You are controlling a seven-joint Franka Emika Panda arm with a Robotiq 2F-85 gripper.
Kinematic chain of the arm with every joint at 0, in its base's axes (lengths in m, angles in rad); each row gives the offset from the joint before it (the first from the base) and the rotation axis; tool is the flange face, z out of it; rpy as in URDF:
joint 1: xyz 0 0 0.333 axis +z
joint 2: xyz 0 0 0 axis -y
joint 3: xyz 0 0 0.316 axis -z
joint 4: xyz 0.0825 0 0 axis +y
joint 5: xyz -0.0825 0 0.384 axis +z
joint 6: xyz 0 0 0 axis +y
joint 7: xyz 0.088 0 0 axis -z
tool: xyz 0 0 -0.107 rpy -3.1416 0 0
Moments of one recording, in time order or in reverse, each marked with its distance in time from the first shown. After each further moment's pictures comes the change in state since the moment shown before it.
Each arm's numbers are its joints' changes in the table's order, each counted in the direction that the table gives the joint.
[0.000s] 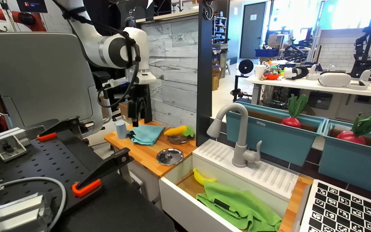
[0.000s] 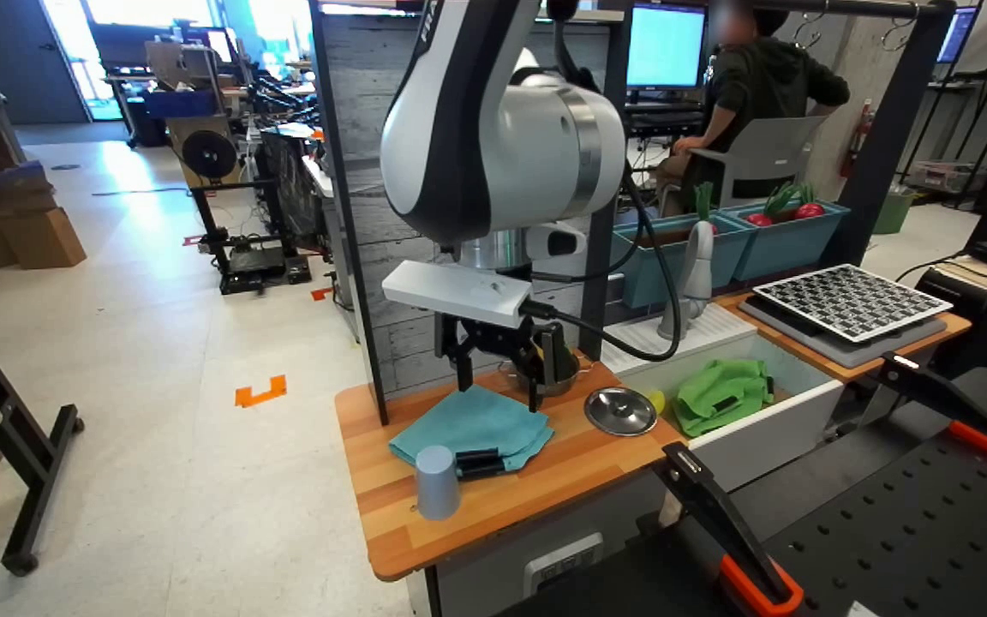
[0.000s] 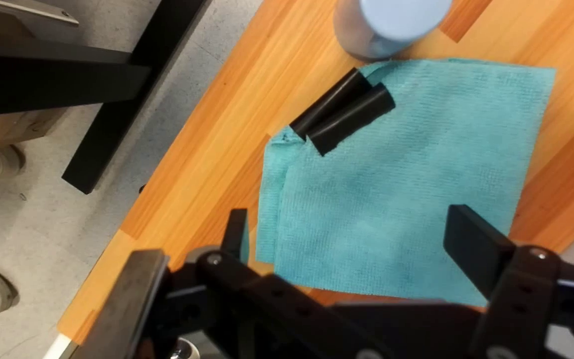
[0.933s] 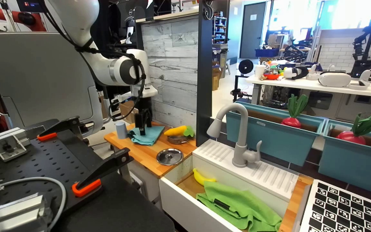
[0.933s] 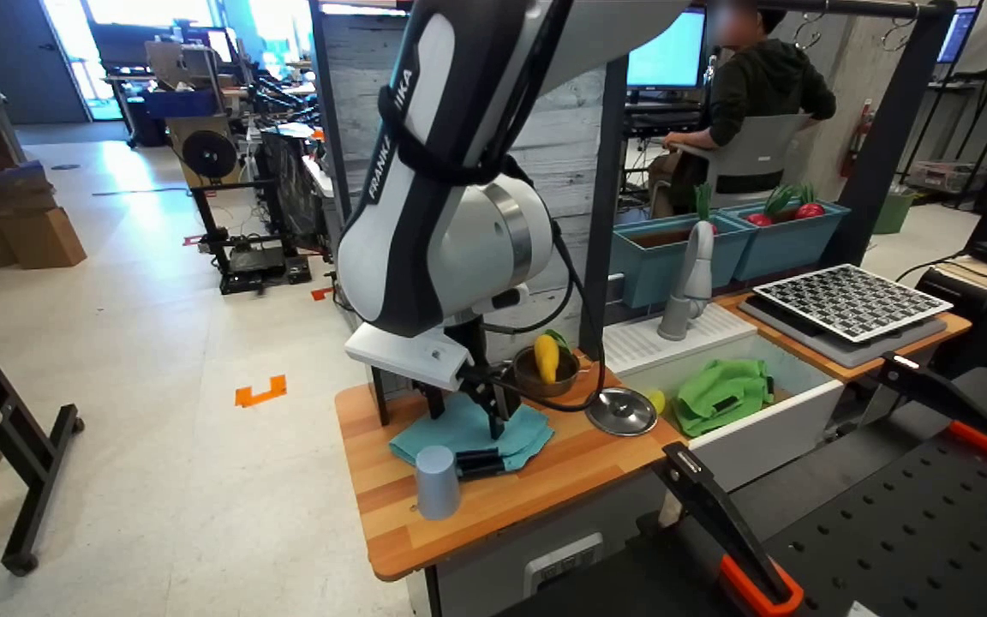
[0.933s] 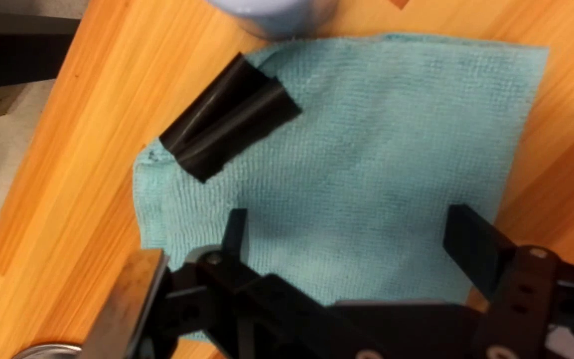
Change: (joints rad) arm 0.083 -0.276 0.054 -0.339 -0.075 0.046 0.157
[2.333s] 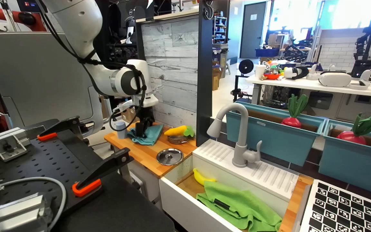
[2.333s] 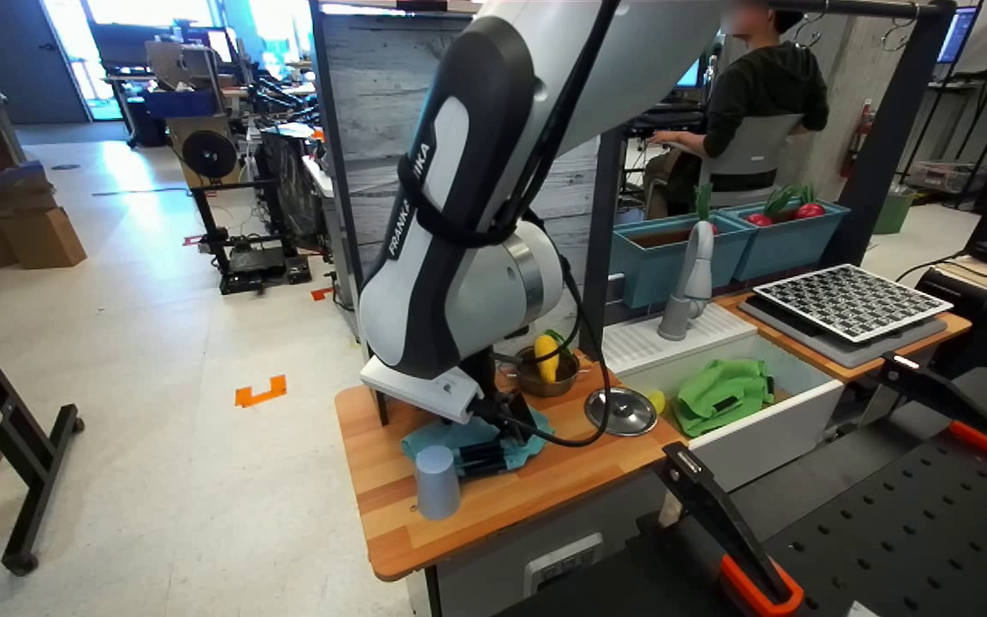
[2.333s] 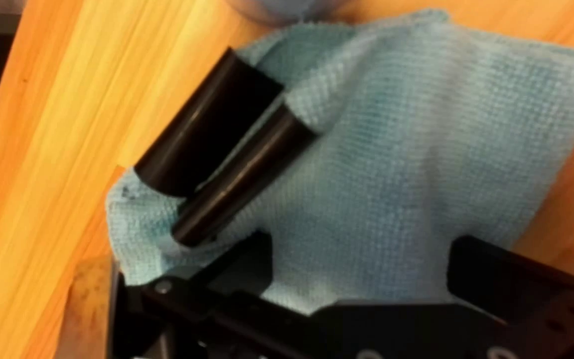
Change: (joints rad) arm -0.007 -0.076 0.002 -0.031 0.004 -0.063 0.020
